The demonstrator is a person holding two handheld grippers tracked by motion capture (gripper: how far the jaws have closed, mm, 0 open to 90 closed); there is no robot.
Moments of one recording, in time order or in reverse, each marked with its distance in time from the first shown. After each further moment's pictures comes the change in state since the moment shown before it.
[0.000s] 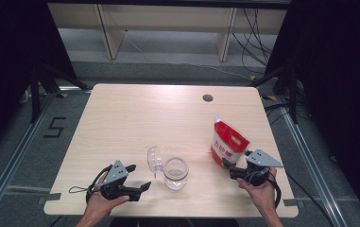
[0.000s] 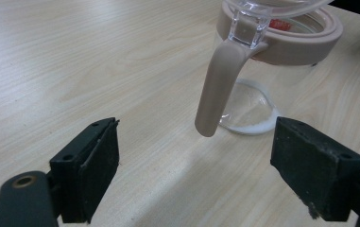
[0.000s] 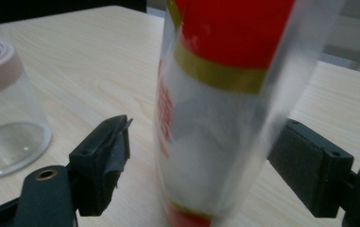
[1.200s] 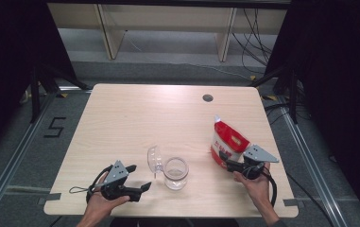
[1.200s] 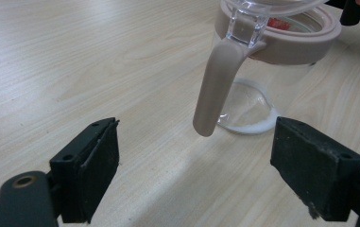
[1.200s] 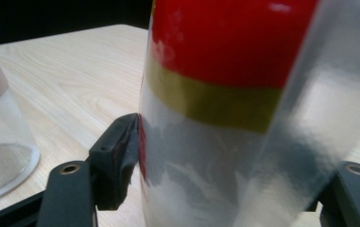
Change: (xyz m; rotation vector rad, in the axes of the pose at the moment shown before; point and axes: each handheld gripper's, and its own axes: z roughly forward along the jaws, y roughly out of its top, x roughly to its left) left arm -0.001 -0.001 0.002 0.000 -0.010 -0.019; right arm -0.011 -0.004 0.025 -0.073 0.034 0.005
